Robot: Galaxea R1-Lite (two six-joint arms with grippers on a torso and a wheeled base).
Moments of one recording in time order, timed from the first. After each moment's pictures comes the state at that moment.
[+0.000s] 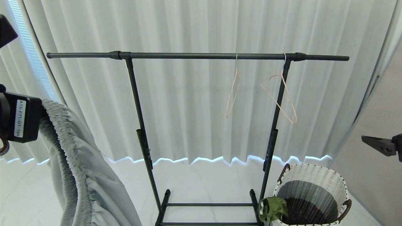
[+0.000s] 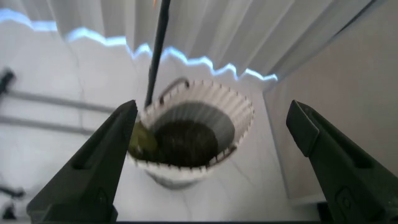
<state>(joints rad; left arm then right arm) -0.48 1.21 -1.35 0.70 0.48 -0.01 0.17 1.13 -0.84 0.09 -0.15 -0.18</state>
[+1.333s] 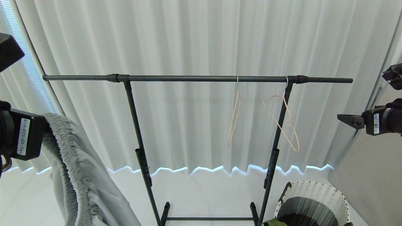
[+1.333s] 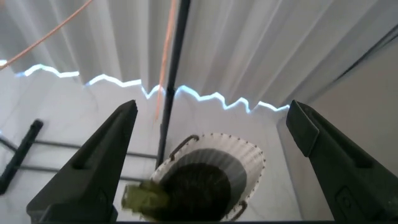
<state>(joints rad) -0.51 1.17 -1.26 0.69 0.48 -0.01 0.14 1.34 -0.93 -0.09 -0.05 -0.13</state>
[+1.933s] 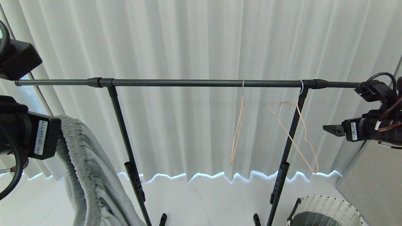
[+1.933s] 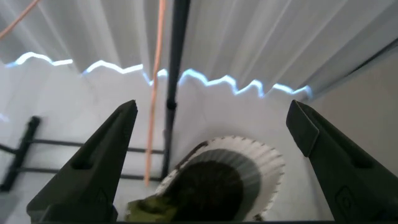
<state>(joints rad) -0.50 1.20 -1.23 0.64 0.48 -0.01 0.14 1.49 -0.94 -0.09 -0.06 -0.06</state>
